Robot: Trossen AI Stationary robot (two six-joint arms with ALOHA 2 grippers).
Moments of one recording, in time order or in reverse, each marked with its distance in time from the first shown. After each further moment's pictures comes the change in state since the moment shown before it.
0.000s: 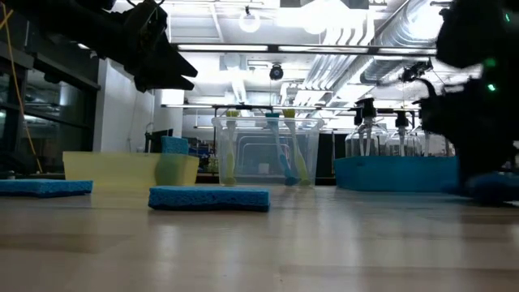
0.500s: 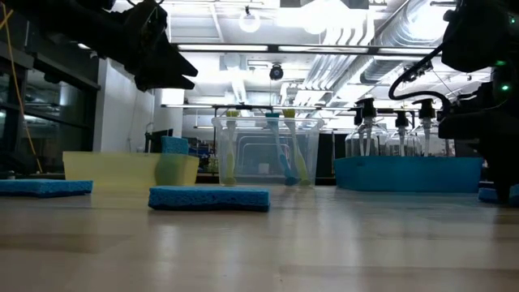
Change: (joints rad) left arm 0.000 0.000 0.000 0.006 0.004 0.012; right arm -0.020 -0.013 -0.047 -0.017 -0.240 0.144
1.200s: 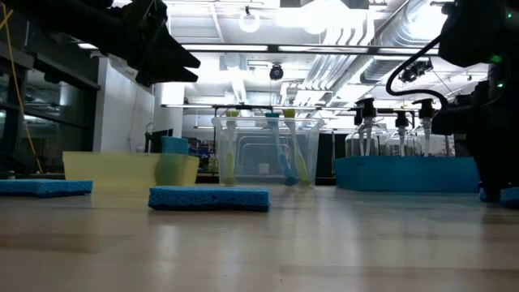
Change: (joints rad) left arm 0.000 -0.001 0.000 0.049 0.026 0.037; right arm -0.001 -0.010 -0.010 0.049 -0.030 0.053
